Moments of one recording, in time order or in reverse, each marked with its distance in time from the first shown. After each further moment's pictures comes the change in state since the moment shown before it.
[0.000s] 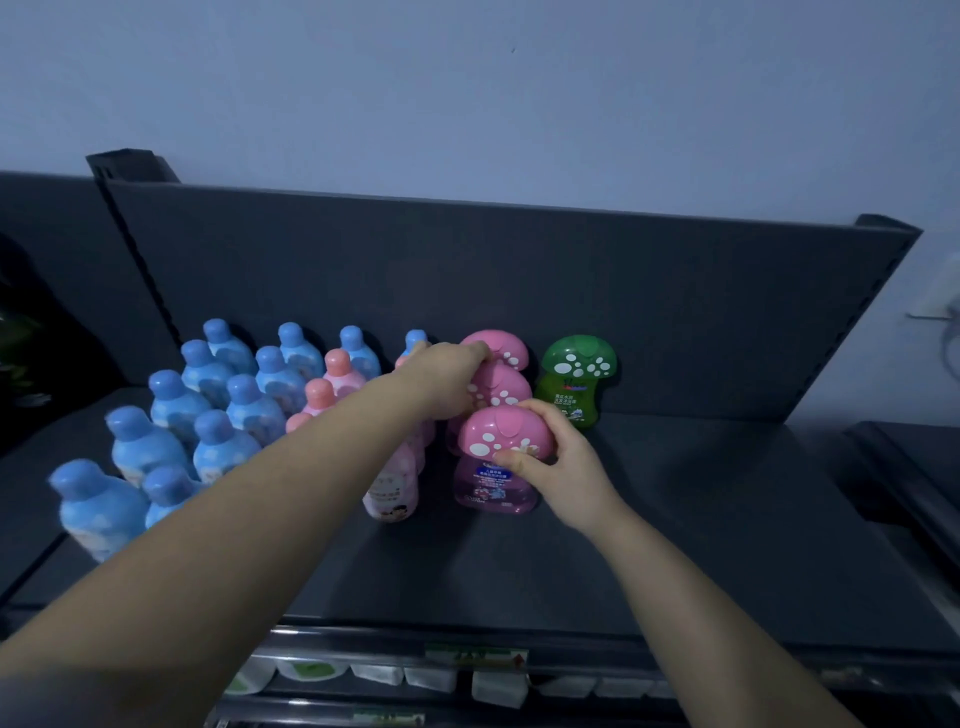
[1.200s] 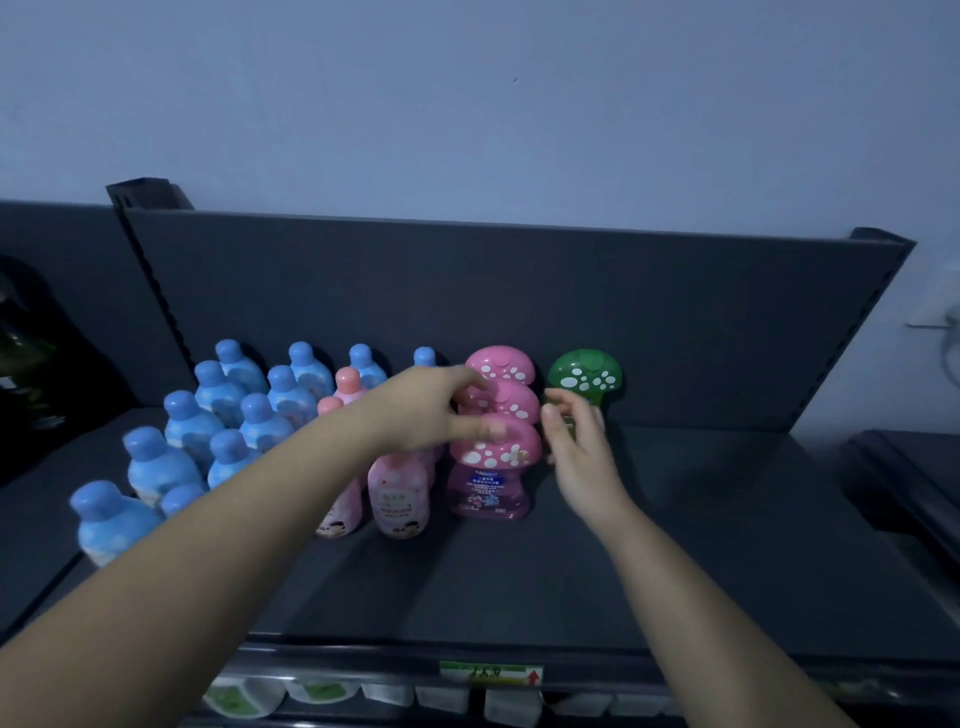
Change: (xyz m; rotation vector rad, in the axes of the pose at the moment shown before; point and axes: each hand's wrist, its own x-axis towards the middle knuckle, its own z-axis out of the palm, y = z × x) left_hand -0.052 -0.014 -0.020 -0.332 0.051 0.143; right_hand 0.022 0.001 0.001 -0.105 0.248 -0.020
